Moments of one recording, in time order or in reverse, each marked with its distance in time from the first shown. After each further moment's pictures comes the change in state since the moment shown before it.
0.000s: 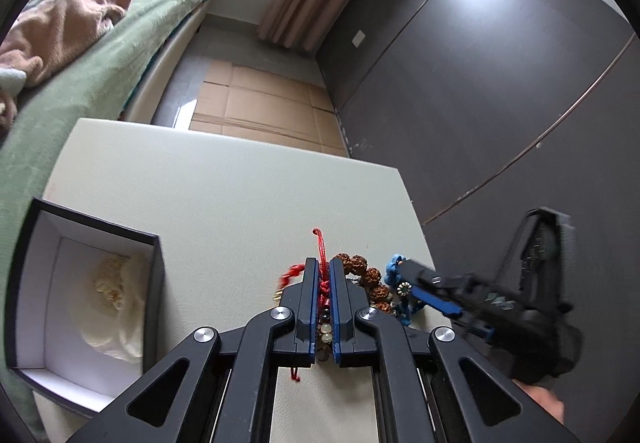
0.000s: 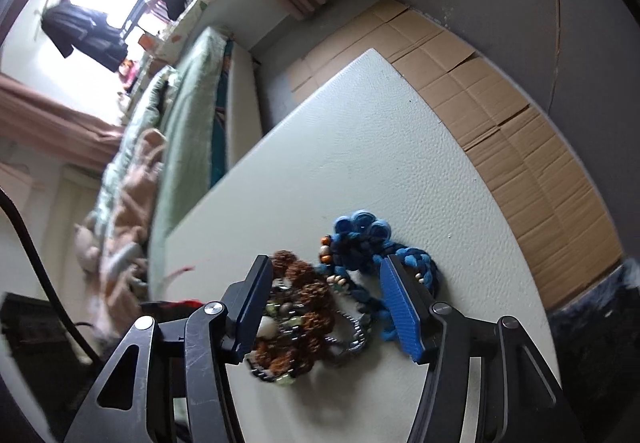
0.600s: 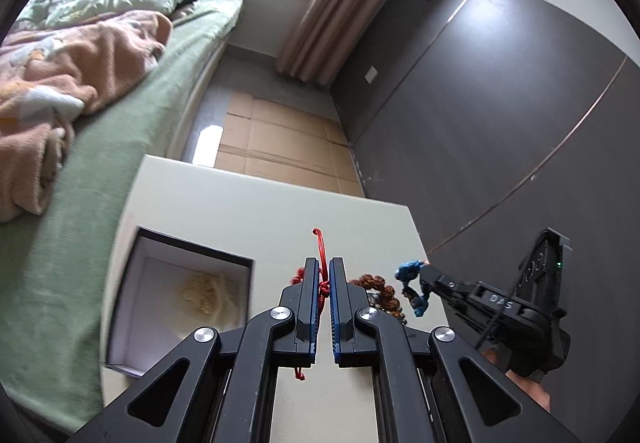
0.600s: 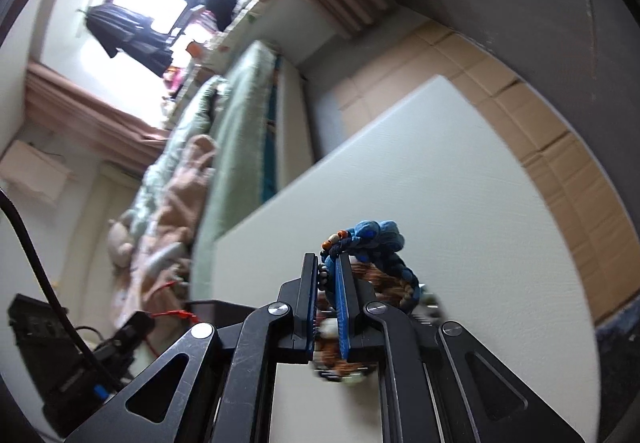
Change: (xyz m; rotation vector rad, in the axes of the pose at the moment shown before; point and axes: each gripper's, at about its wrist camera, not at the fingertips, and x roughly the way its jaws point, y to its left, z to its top) left arm -0.082 0.026 0.009 -0.018 -0.116 0.041; right arm -0.025 0.030 -0.006 -0.064 -0.090 0.188
